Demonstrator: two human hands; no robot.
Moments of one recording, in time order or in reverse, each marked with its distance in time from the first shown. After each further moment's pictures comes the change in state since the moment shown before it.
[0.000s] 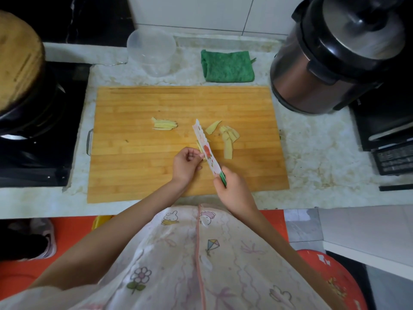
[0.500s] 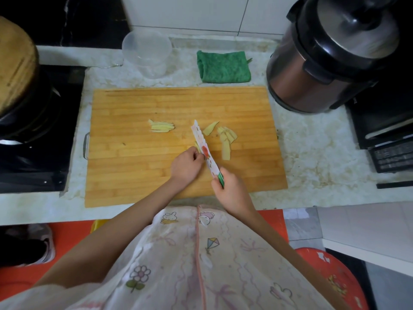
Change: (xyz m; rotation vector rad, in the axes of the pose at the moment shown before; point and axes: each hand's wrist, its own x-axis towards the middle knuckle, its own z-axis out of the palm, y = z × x) left_hand 0.007 0.019 0.003 0.782 -0.090 0.070; right_hand 0.001 -0.001 0.003 -0.015 0.018 0.031
